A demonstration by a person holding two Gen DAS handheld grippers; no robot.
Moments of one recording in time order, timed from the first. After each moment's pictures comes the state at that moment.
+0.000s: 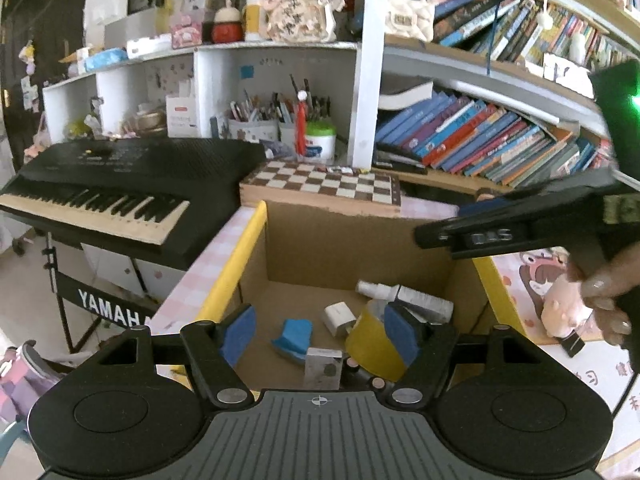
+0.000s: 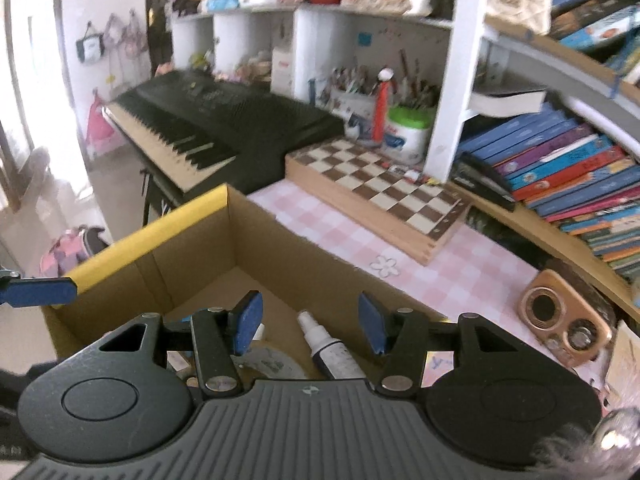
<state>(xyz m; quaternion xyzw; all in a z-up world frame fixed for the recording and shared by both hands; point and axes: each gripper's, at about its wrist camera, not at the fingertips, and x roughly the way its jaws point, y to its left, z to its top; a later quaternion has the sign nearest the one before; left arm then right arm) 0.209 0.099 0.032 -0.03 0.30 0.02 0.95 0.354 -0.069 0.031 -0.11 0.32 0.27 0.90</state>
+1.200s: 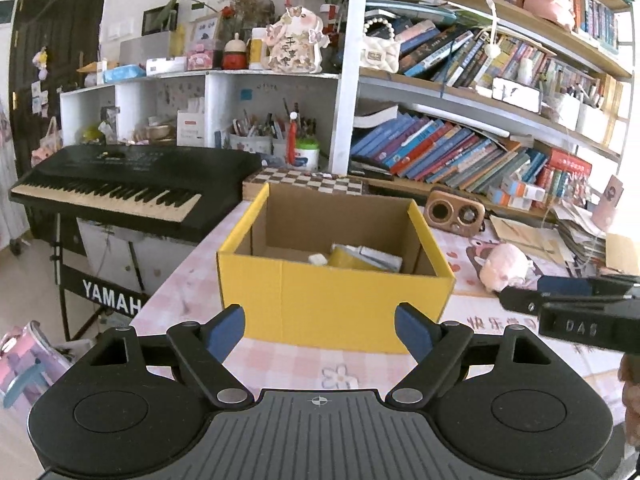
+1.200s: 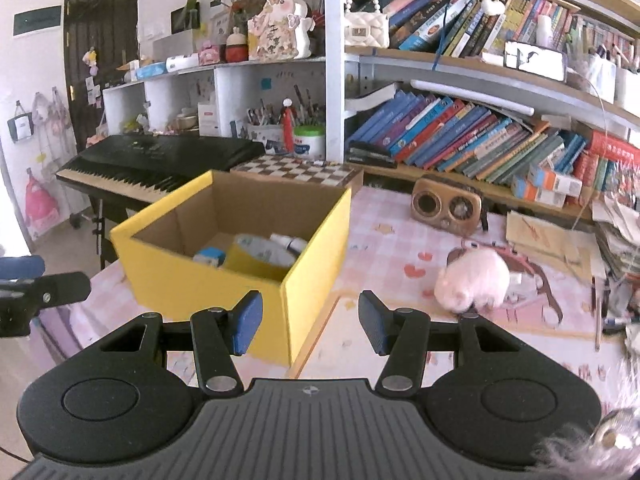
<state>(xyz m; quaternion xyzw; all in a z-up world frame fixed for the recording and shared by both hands) 0.057 0.095 0.040 -0.04 0.26 -0.01 0.96 0.118 -0.134 0.019 -0.03 0.26 0.13 0.96</state>
